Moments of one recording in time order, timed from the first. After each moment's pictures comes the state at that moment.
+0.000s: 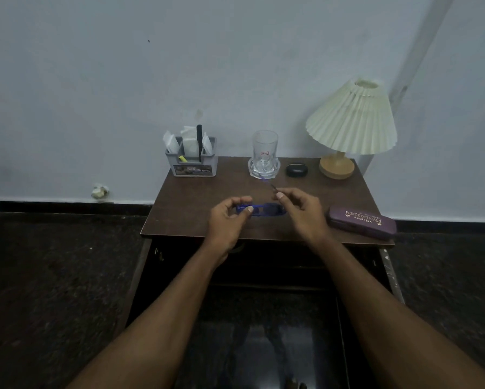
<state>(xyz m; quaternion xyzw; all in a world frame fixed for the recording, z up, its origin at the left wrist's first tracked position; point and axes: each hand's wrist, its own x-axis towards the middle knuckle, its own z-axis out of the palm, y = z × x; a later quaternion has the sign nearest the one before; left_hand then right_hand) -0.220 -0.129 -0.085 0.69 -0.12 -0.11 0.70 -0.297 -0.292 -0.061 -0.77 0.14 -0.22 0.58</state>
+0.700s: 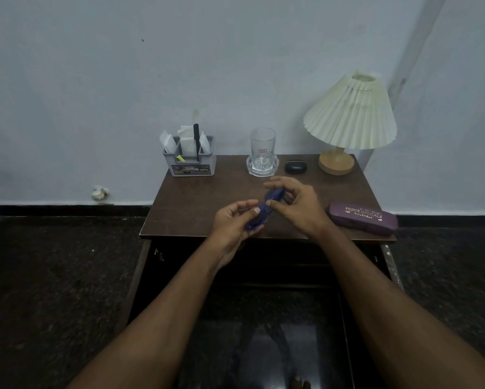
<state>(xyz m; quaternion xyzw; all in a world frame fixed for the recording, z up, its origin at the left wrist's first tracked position) -0.235 -0.136 -0.074 0.55 -0.04 -0.29 0.78 -0.292 -0.296 -0.048 -0.80 0.07 -0.19 0.56</state>
